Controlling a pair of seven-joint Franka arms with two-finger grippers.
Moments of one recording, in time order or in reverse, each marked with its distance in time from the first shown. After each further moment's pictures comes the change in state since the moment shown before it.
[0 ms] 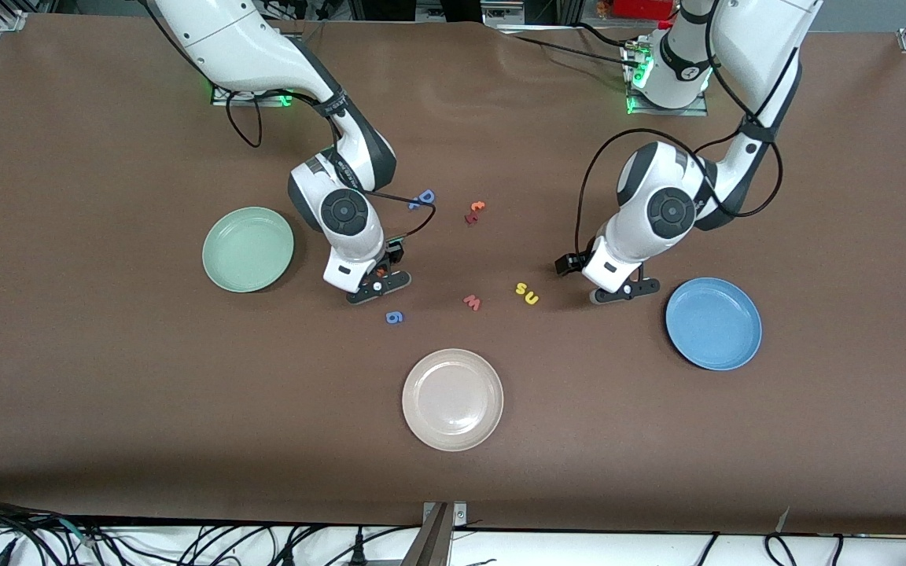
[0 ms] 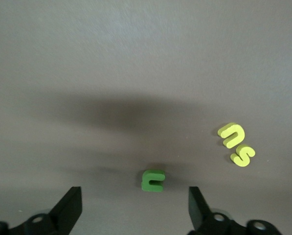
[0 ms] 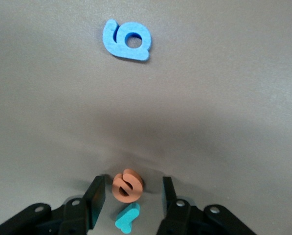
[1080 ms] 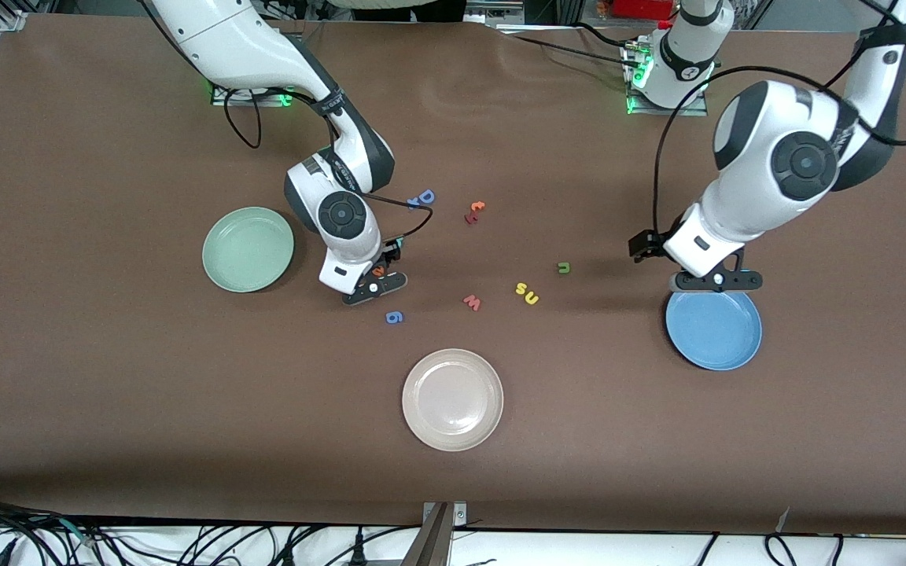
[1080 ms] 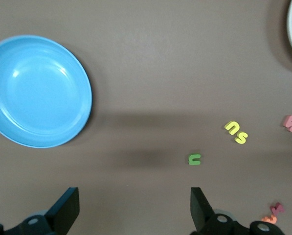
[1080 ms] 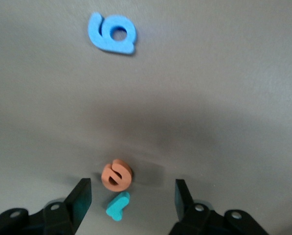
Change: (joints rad) left arm 0.141 -0.238 0.001 0.151 0.087 -0.387 0.220; right arm -0.006 -0.012 -0.006 0.007 0.001 -0.059 0.000
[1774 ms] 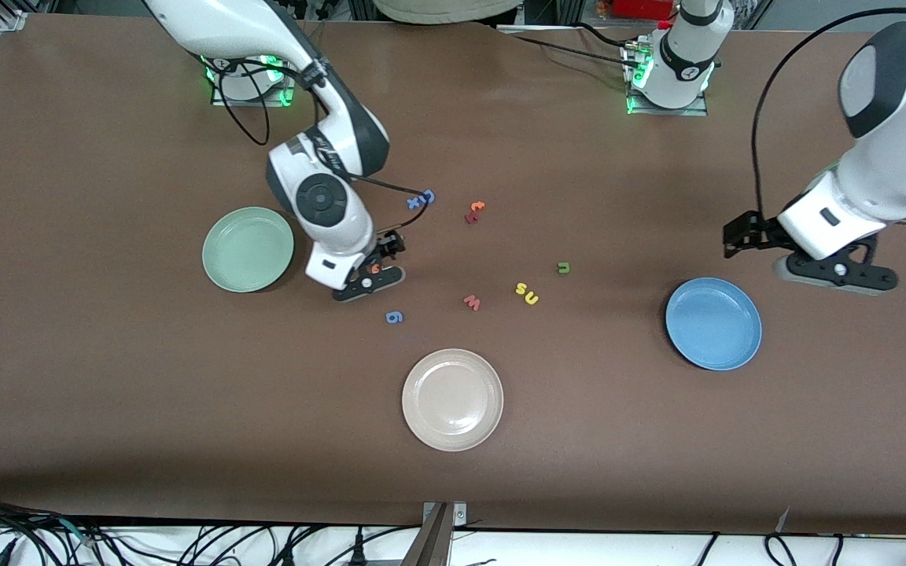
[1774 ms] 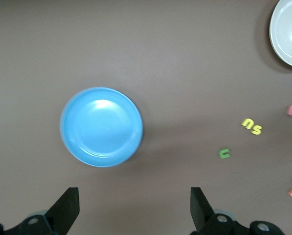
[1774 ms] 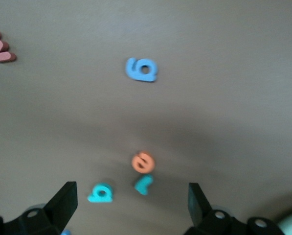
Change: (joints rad) left arm 0.018 -0.054 0.132 0.214 0.005 -0.215 0.339; right arm 0.006 -0.069 0.014 0.059 0.076 -0.075 -0.005
